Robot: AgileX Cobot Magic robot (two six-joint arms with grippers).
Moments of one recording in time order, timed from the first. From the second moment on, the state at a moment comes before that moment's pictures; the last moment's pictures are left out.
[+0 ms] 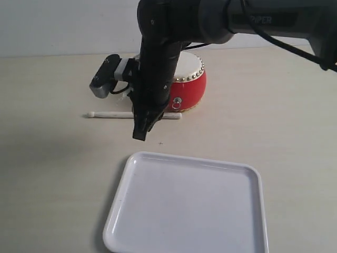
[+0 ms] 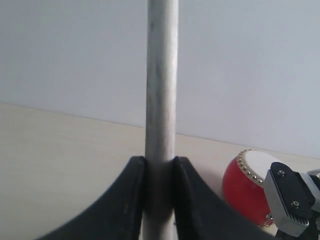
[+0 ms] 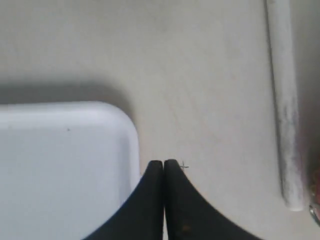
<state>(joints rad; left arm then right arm) -0.65 0.58 -0.30 -1.45 -0.49 1.11 0.72 2.18 -1.74 0.13 1.05 -0.71</state>
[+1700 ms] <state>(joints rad) -0.65 0.58 -0.26 -1.51 -0.35 1.20 0.72 2.37 -1.83 -0.24 0.80 -0.85</state>
